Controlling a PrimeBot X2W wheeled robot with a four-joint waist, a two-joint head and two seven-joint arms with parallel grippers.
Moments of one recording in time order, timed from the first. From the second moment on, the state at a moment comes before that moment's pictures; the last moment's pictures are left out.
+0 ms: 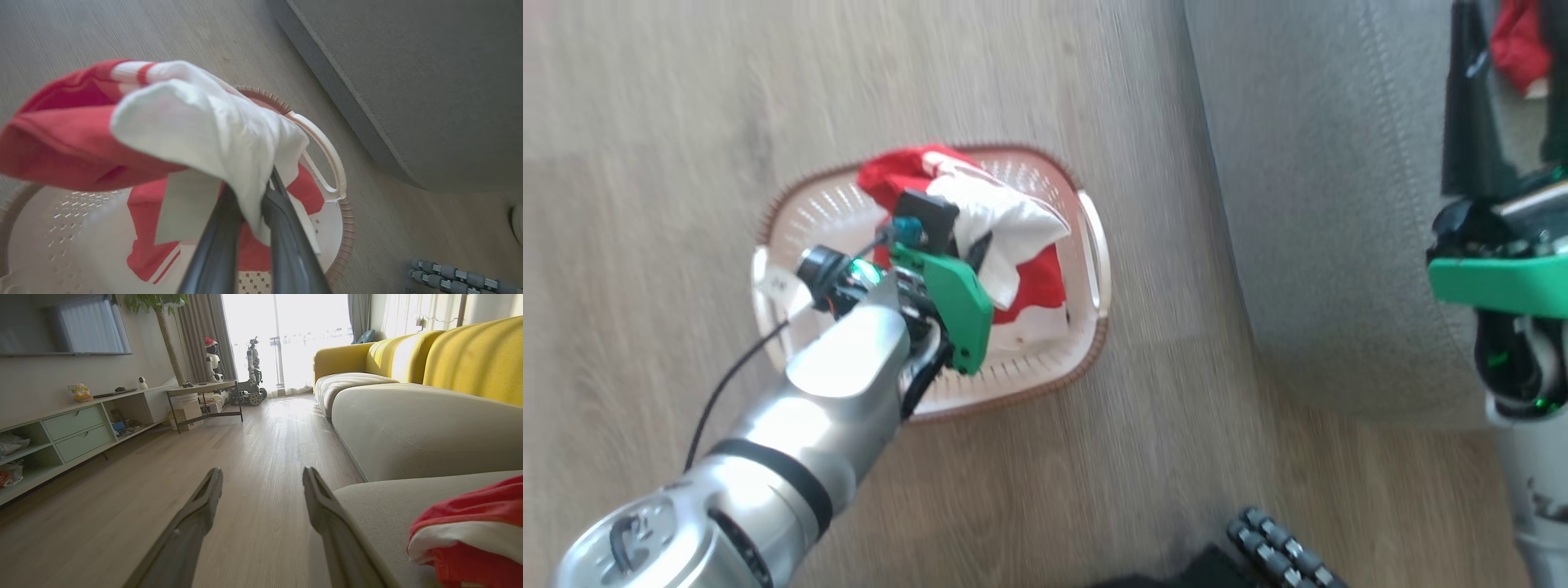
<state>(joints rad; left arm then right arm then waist) -1.05 0.04 -1.19 1.11 -0.91 -0.01 -0.02 -0.43 -0.29 0.07 -0.11 0.51 0.13 -0.26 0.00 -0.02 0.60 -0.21</state>
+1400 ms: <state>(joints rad) -0.93 0.20 -1.17 0.51 -0.98 0.05 -0.14 -0.08 -0.26 0.18 0.09 0.49 0.13 -0.26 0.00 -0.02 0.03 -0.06</state>
